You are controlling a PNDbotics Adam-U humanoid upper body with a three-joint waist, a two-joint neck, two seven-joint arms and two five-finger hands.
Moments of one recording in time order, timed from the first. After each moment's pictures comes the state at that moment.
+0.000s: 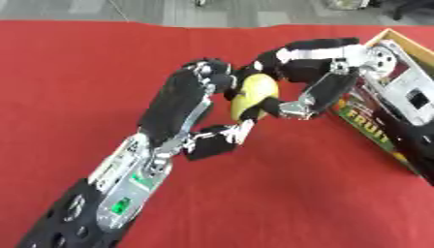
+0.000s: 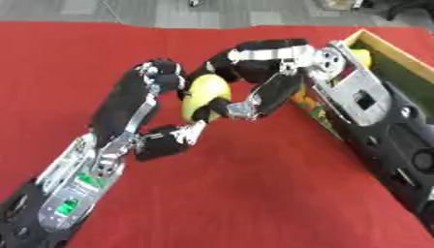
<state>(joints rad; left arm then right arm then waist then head) -0.71 0.15 -0.56 -1.64 -0.82 -0.06 0.24 -0.82 -0.57 0.36 -1.62 -0.25 -0.05 0.90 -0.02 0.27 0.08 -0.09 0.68</state>
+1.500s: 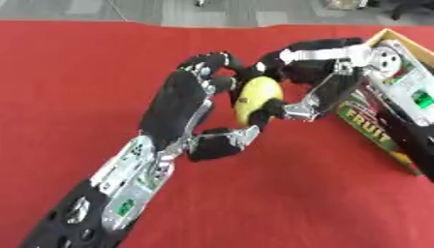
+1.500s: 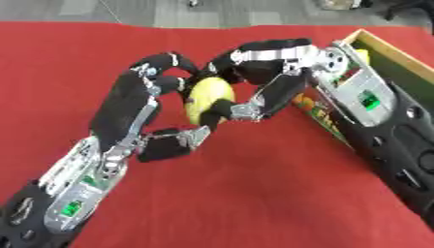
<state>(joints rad) -0.71 0.15 -0.57 -1.62 -0.90 -0.02 0.32 -0.81 -0.59 0.36 -1.65 -0.27 -0.05 0.90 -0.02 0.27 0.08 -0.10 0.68</state>
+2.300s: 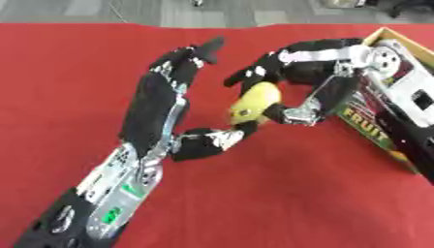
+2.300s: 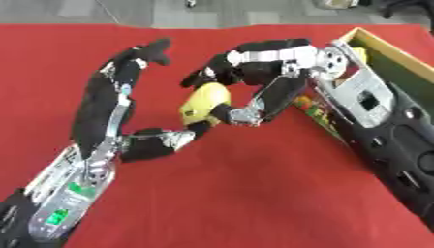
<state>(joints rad) -0.64 0.23 -0.58 -1.70 -0.83 0.03 0.50 -0.80 -0.60 0.35 -1.66 -0.29 -0.07 0.91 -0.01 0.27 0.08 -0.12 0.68</state>
